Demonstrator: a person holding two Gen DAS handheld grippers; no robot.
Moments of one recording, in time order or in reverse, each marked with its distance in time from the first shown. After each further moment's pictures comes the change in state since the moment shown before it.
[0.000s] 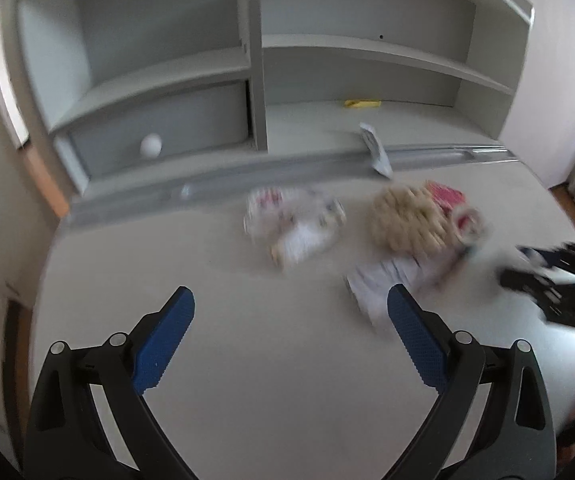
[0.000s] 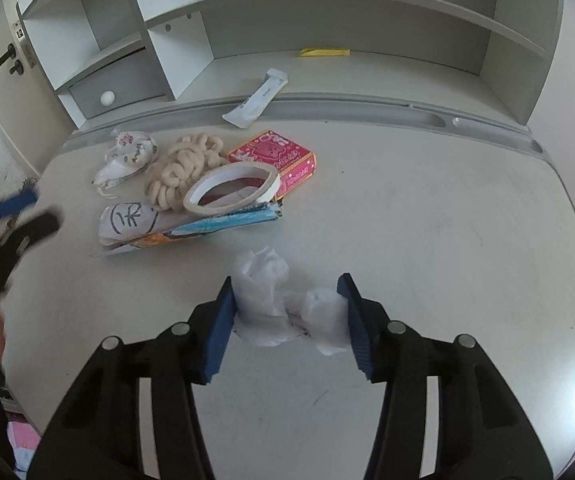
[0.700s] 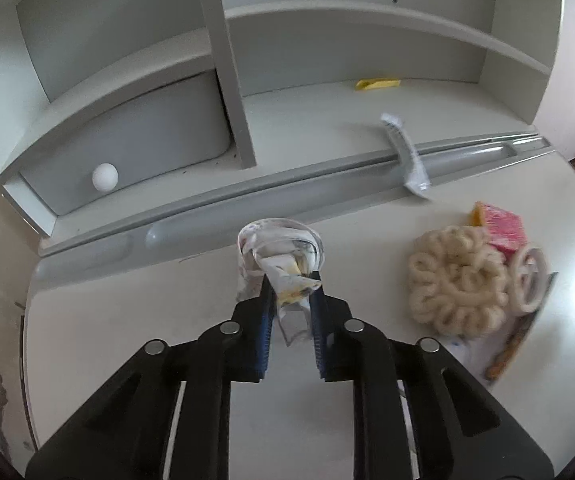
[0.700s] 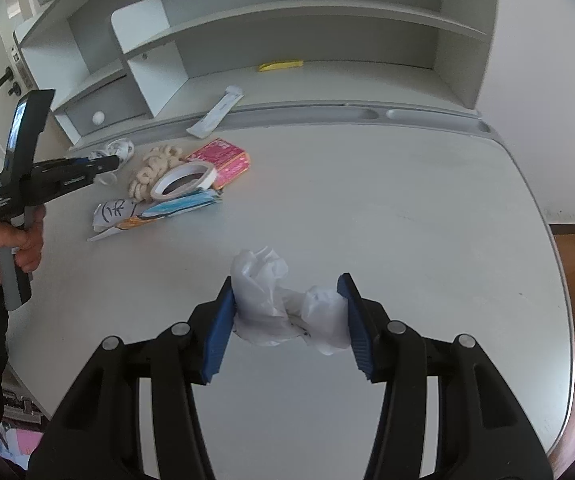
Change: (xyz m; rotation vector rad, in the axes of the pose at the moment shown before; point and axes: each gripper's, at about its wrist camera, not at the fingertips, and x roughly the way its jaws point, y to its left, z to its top) left arm 0.066 -0.008 0.043 0.042 0.093 0.027; right arm -0.045 -0.050 -0.028 0.062 -0.035 -0.018
